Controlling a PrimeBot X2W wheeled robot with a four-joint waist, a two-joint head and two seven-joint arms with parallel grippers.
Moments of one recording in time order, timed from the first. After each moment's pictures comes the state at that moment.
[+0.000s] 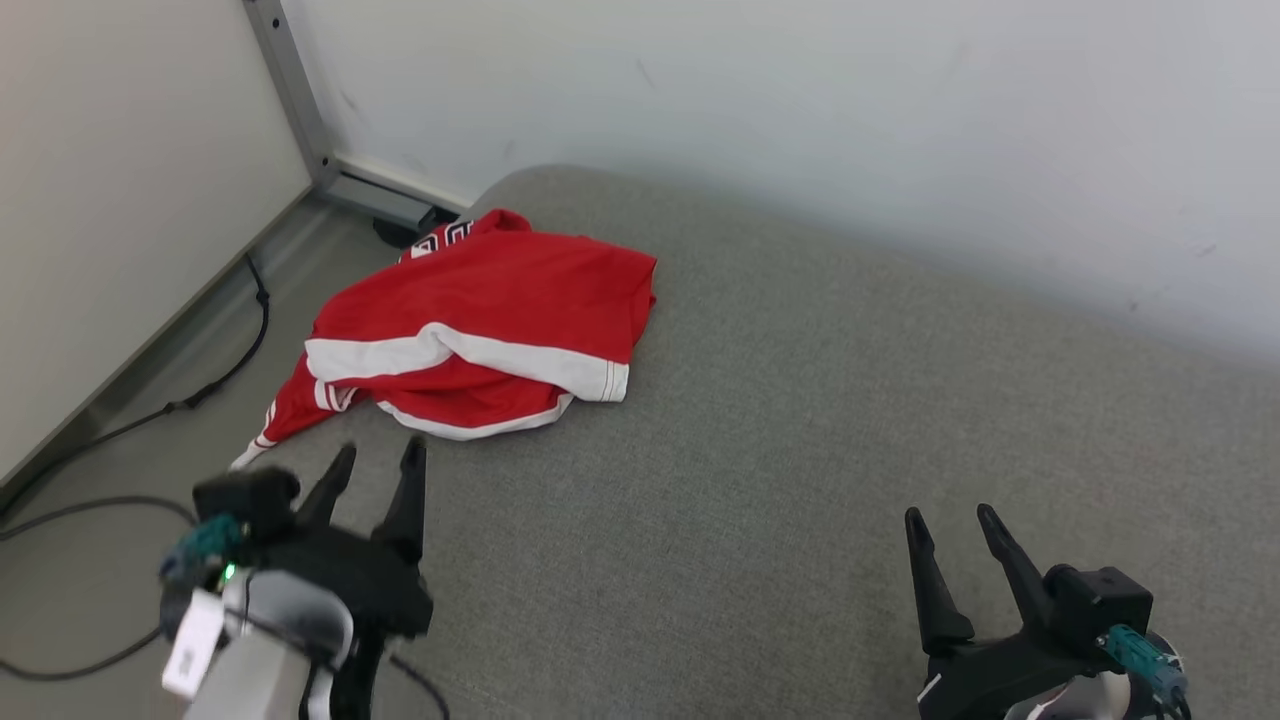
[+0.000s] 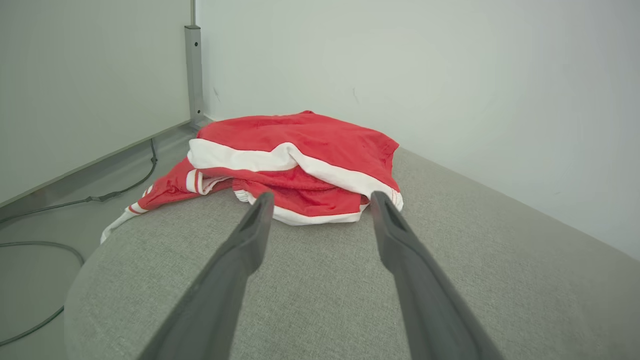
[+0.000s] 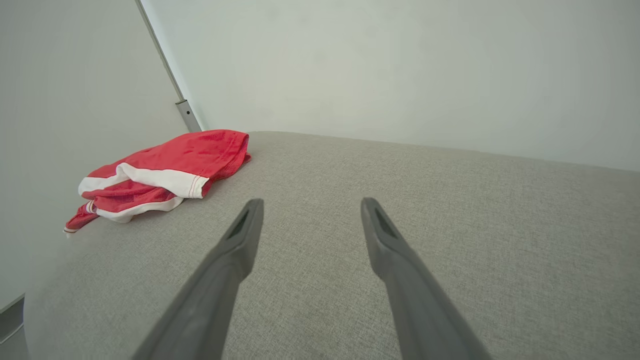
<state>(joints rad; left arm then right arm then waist) -0.34 0.14 -0.31 0.42 -0.45 0.02 -0.03 -0.05 -0.14 0.24 0.22 0.44 -0.12 -0.21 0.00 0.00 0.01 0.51</state>
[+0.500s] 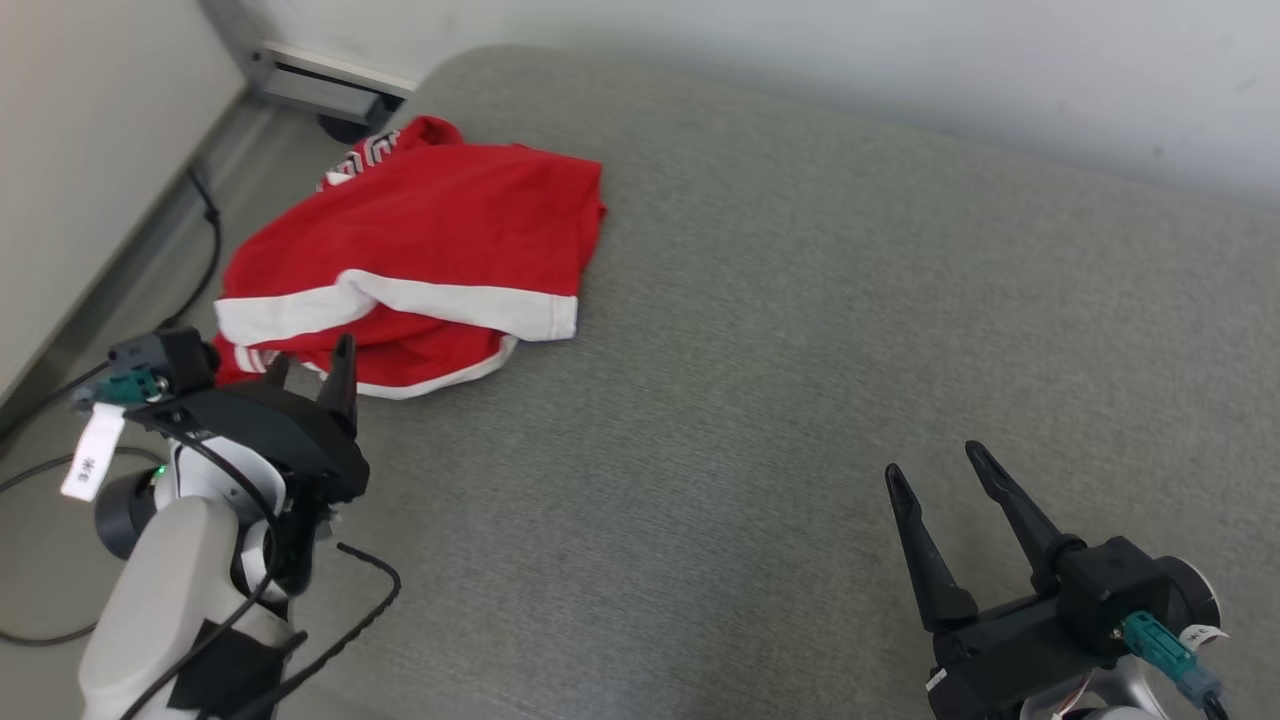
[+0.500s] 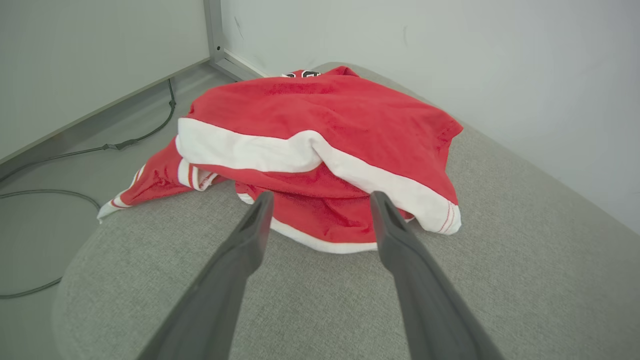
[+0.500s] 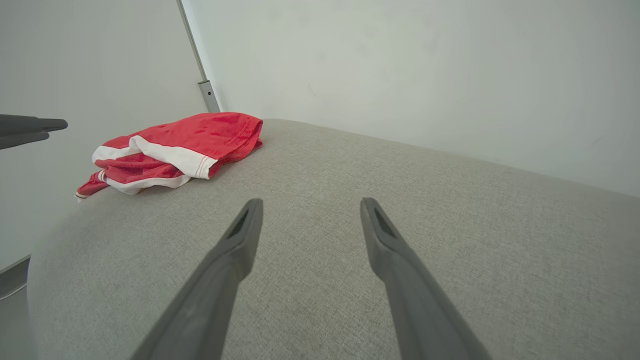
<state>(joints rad) -0.61 0.14 -0.21 0.63 -0.53 0.05 0.15 -0.02 -0.25 0.28 -0.10 0.30 -0.12 -0.09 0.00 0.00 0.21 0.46</state>
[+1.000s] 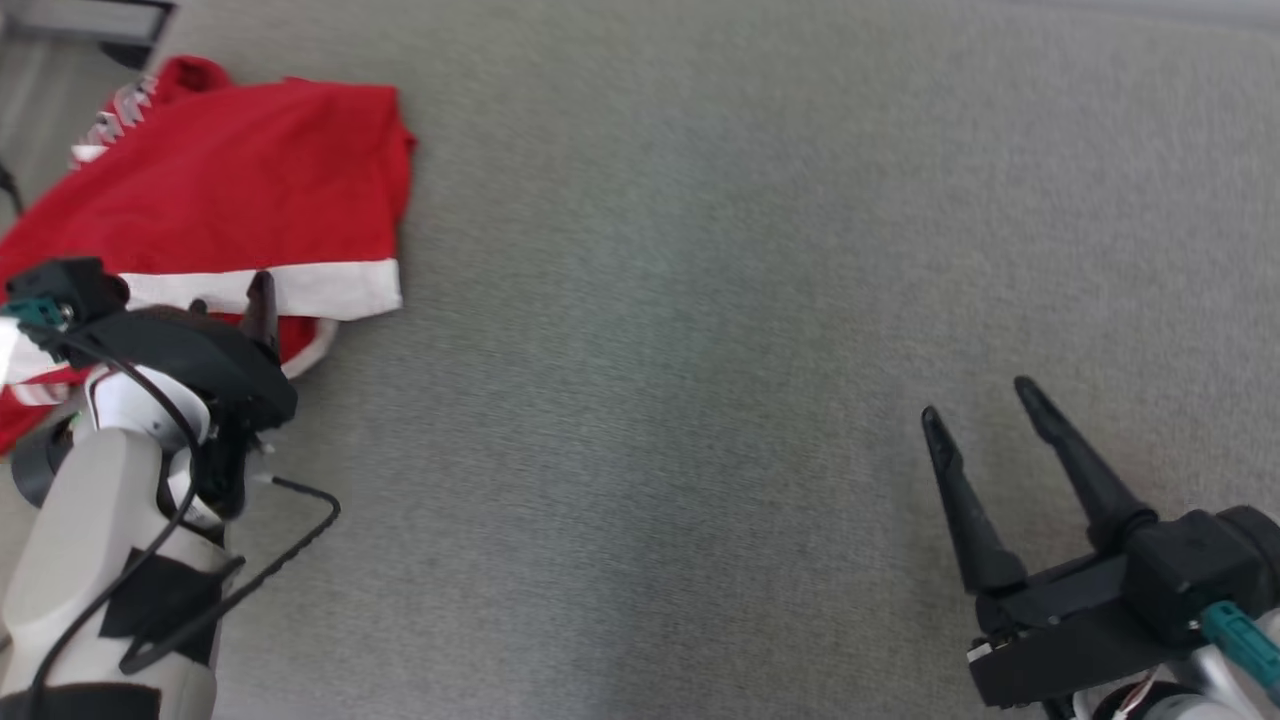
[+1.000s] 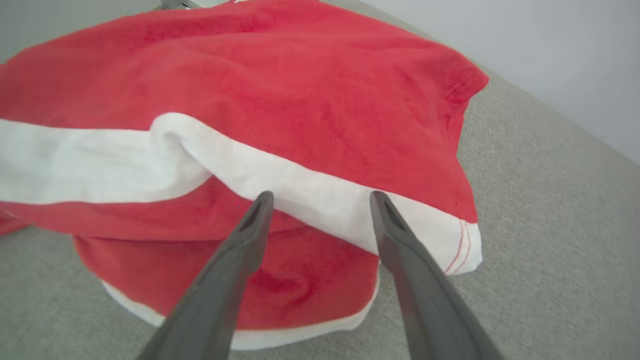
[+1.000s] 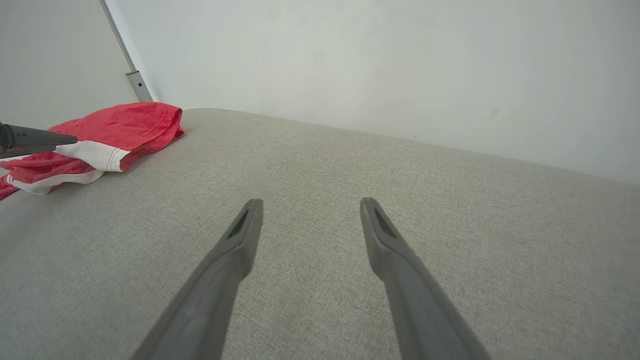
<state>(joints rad) -0.73 0.18 -0.16 0.72 -0.54 0.09 0.19 0.00 -0.29 0.23 -0.34 0.23 -0.12 0.03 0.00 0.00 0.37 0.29</state>
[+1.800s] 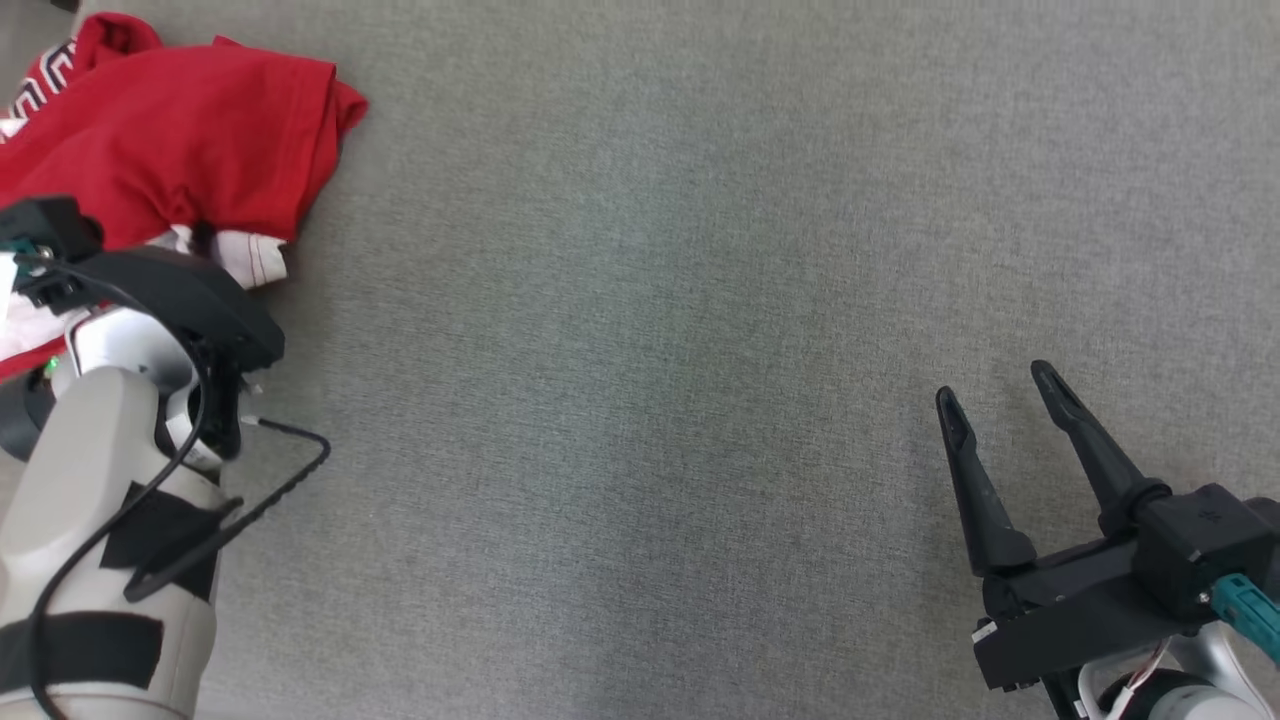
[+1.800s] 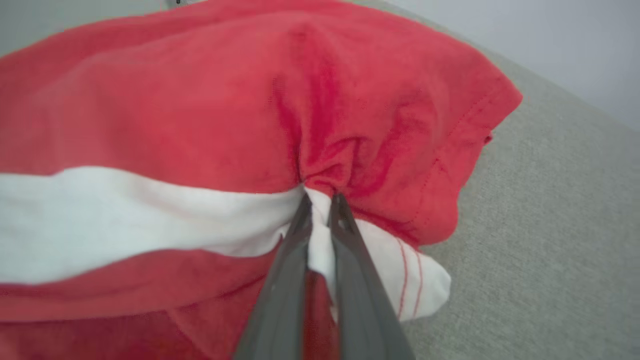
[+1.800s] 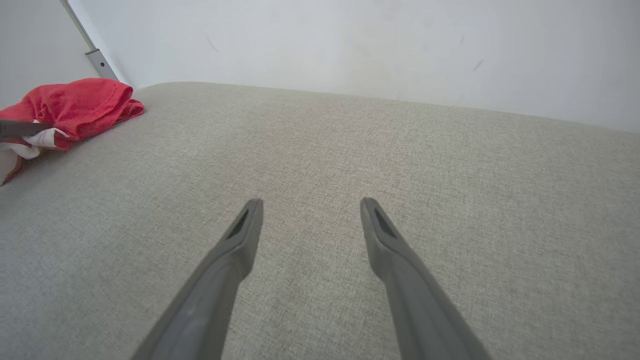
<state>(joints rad) -0.88 0.16 -0.15 0.87 -0.49 0.11 0.11 -0.01 -0.26 0.17 -0.40 0.20 -0.12 0.12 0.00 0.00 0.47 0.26</state>
